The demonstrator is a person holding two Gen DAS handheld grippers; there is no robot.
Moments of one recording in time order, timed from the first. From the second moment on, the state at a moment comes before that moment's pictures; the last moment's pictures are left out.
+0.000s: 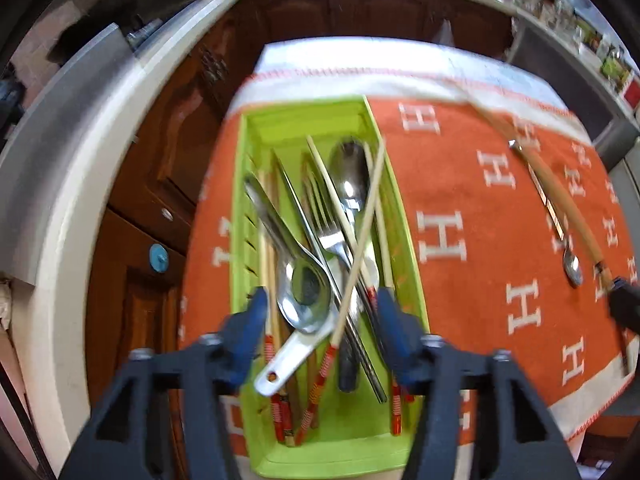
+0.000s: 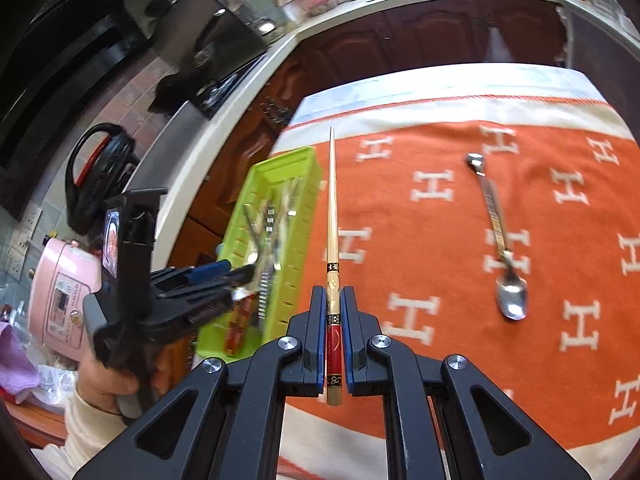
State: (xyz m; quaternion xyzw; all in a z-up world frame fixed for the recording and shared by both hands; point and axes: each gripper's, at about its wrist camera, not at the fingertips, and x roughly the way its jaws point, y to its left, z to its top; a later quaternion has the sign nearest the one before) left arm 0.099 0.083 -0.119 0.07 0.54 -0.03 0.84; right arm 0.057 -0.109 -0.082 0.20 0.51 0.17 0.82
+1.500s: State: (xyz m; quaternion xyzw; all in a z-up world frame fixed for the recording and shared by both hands) left arm 0.091 0.073 -0.075 0.05 0.49 -0.04 0.87; right arm 0.067 -0.104 -0.095 0.18 0.54 0.14 0.81
